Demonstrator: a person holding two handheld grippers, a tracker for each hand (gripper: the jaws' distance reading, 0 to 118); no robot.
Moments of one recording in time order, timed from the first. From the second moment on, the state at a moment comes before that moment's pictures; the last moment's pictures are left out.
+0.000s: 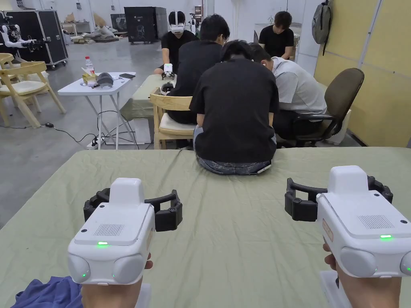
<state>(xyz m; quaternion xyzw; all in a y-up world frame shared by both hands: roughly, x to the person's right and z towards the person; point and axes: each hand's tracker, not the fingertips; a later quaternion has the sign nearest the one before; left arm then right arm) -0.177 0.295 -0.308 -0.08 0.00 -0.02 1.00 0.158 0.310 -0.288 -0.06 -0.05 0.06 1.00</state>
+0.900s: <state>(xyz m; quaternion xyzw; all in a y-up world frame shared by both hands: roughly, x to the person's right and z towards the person) -0.171 0.288 -0.299 -0.06 -0.01 -0.04 1.00 0.158 0.310 -0.284 -0.07 -0.04 0.05 1.00</state>
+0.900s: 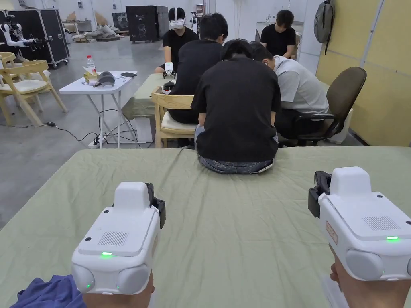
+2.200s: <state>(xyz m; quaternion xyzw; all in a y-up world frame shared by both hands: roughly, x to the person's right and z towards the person) -0.396 0.233 -0.167 -0.14 0.25 0.02 0.96 -0.079 0.259 -0.305 -0.10 0.28 0.04 0.96</state>
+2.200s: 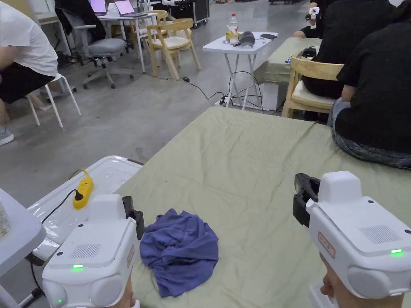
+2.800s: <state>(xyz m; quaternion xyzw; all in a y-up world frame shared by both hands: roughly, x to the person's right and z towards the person) -0.445 0.204 -0.283 -0.42 0.00 -0.04 0.91 -0.095 0.201 -0.331 -0.17 0.28 0.07 0.94</state>
